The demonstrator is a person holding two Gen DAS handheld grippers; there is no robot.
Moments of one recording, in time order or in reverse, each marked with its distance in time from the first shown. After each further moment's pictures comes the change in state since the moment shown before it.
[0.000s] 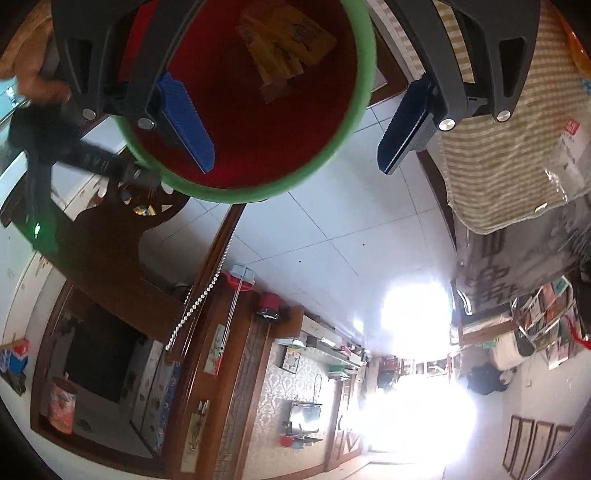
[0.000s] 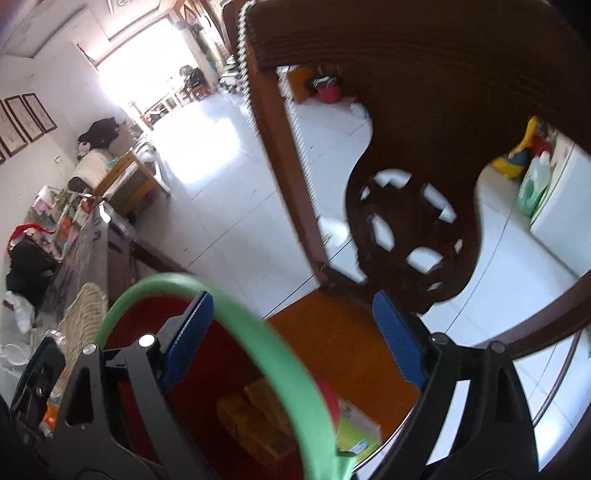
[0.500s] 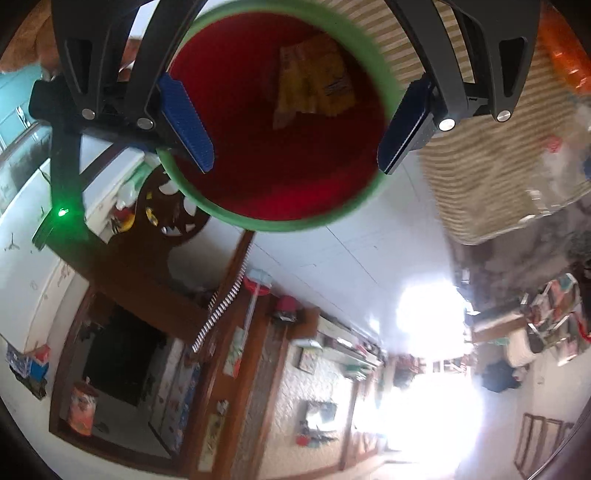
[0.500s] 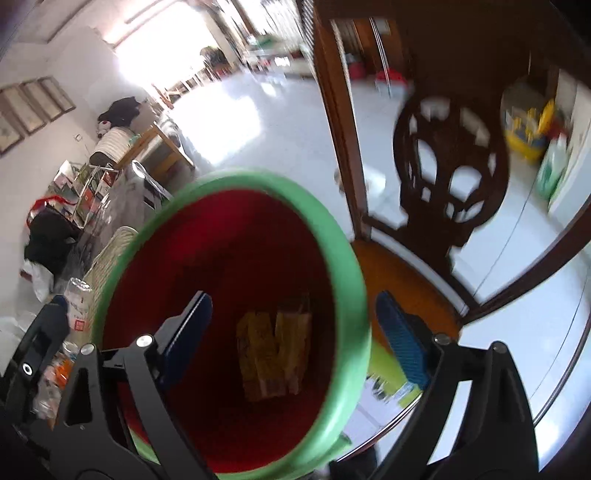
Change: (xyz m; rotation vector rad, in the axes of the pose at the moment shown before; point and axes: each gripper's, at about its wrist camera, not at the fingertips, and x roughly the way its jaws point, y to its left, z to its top) left arm -0.062 0.025 -0.029 0.032 -0.006 -0.044; right arm -0.040 0.060 -0.061 -0.108 -0.019 0.008
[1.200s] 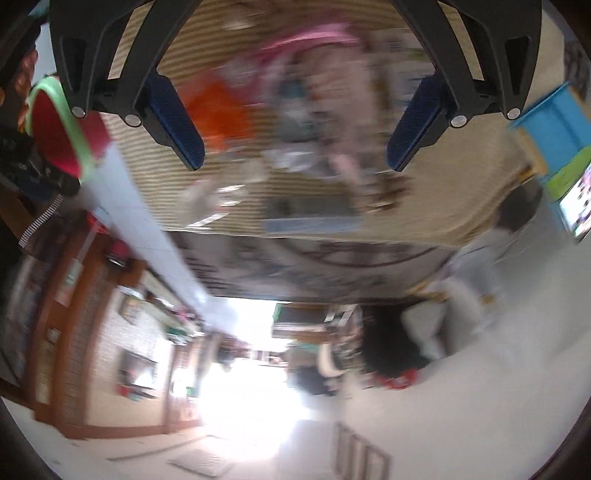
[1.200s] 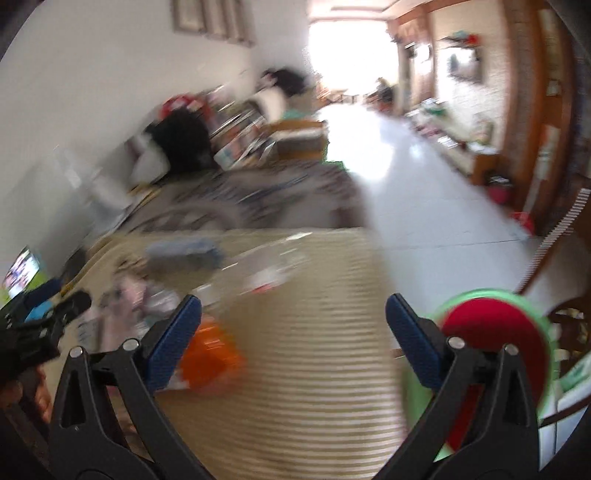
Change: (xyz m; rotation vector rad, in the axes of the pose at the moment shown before) left arm -0.235 0.267 -0.068 -0.357 -0.086 0.597; right arm -0.057 0.331 -0.064 -0.608 -0.017 0.374
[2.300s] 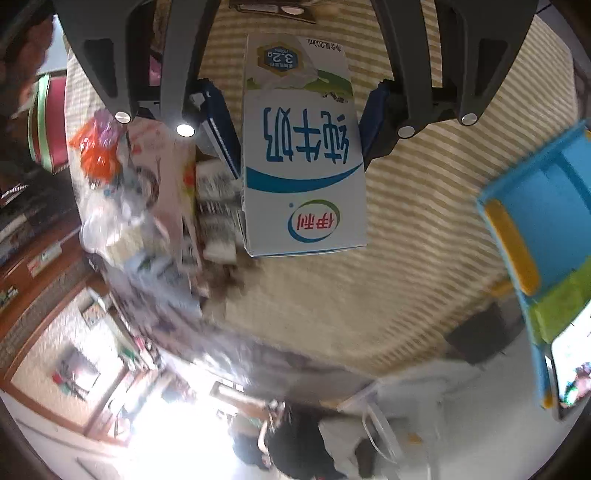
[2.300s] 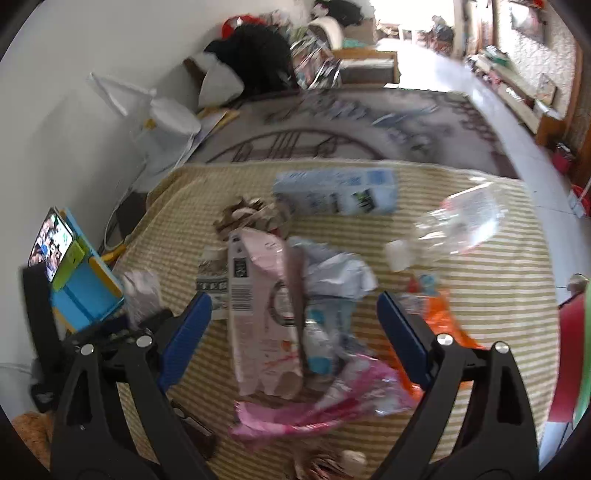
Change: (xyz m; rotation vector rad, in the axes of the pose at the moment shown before) left arm 0.089 0.170 -0.035 -0.243 0.292 -0.032; right arm 0.118 0.188 -0.016 -0.014 0.284 0.141
